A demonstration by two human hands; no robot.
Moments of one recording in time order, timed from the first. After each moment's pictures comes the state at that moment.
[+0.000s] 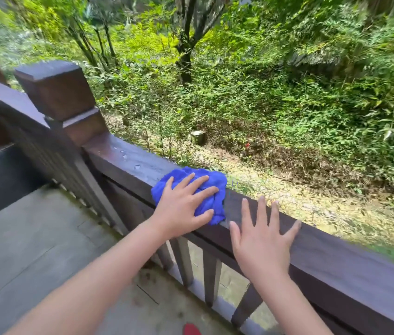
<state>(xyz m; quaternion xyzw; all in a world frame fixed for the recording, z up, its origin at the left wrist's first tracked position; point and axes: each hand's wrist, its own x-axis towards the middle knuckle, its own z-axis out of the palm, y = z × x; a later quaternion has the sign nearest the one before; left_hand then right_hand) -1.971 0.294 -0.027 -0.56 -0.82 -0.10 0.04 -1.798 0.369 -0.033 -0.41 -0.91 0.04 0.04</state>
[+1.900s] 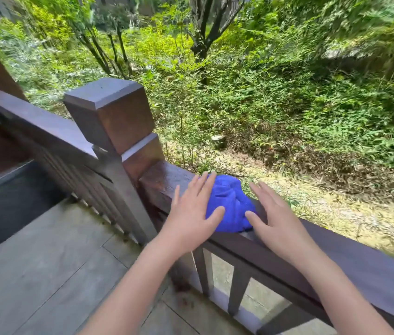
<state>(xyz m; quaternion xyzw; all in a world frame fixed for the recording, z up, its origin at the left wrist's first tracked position) -2.160 0.230 0.000 -0.50 -0.83 -0.22 -0.08 -2.015 0.350 0.003 -0.25 -0.90 0.32 0.16</state>
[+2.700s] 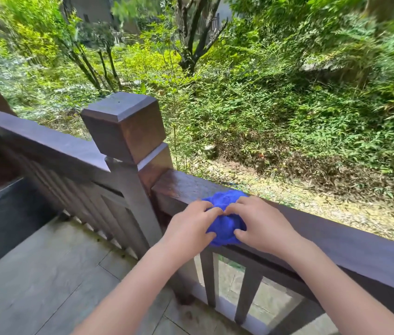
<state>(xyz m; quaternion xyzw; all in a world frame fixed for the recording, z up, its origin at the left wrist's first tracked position) -2.183 0.190 0.004 -0.59 -0.80 -0.11 -0.05 -2.055 0.312 0.013 -0.20 -0.97 0.15 0.07</state>
